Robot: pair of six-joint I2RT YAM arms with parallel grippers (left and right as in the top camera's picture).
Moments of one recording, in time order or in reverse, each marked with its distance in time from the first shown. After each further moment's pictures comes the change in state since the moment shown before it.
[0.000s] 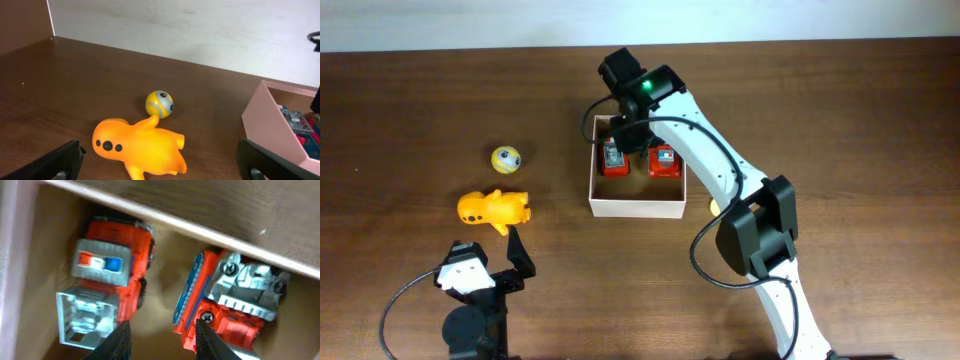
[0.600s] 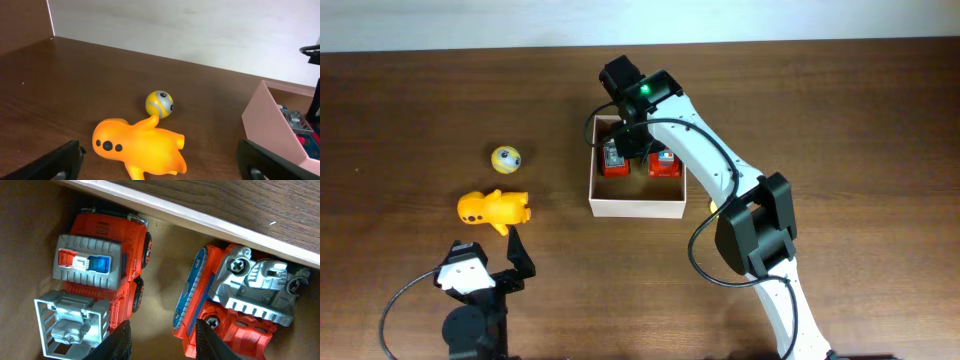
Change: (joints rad) left arm 0.000 0.000 0.000 0.000 0.000 0.000; right arm 0.000 0.008 -0.039 0.025 -0.001 0.014
